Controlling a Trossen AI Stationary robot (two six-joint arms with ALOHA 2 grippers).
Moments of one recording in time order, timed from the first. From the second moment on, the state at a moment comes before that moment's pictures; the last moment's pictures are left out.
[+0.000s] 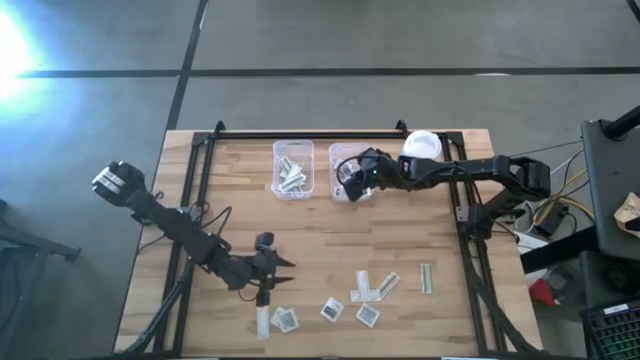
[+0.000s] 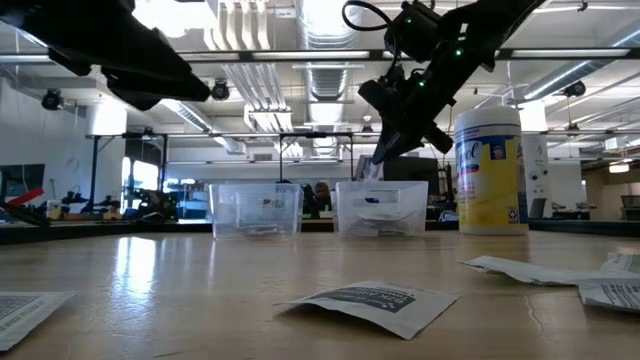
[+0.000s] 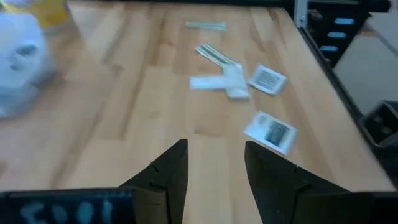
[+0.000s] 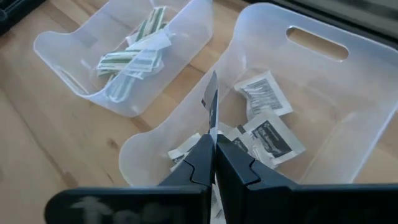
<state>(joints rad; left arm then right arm) -0.61 1.35 0.64 0.20 -0.51 -0.38 -0.27 1.52 0.93 -0.19 0.23 0.58</state>
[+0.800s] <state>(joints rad) -0.72 1.35 0.64 -0.06 -0.20 -0.81 -0.27 1.52 0.93 -0.21 0.24 0.55</state>
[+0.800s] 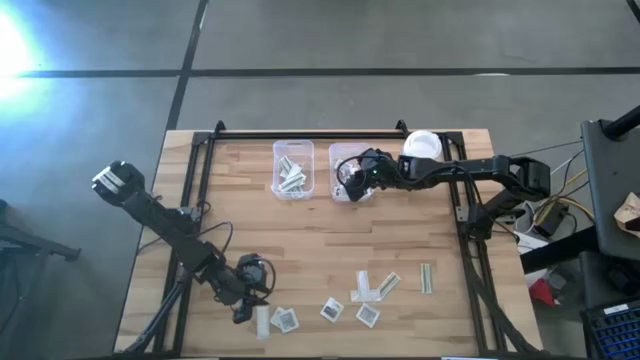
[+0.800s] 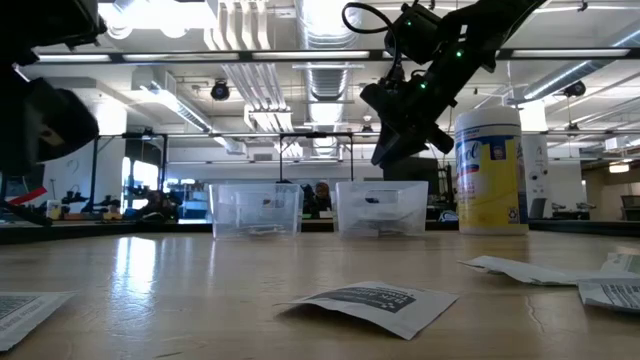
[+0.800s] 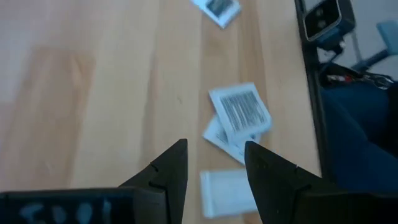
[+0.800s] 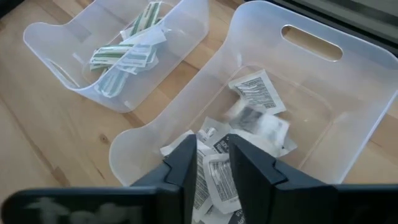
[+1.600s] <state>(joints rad) -0.82 1.43 0.64 0.04 -0.12 -0.92 -0.09 1.41 0.96 -0.21 0.07 0.53</state>
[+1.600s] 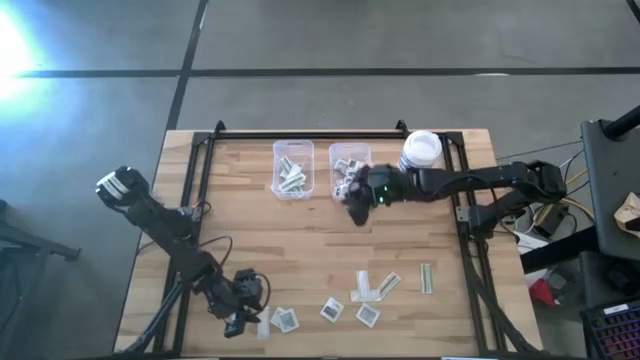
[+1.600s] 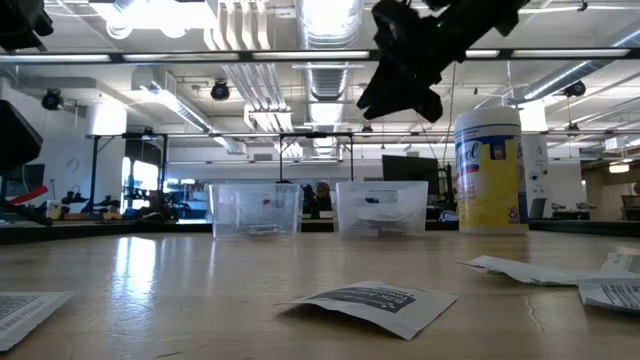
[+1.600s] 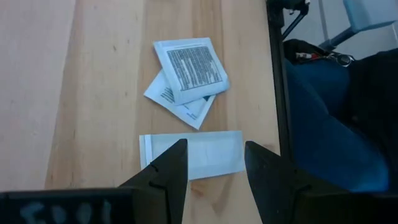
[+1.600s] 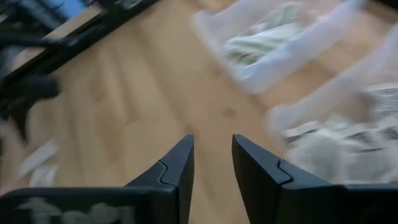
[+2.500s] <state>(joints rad) -0.80 1.60 0.68 0.02 -0.04 -0.94 0.28 1.41 0.96 -0.19 0.16 0.58</state>
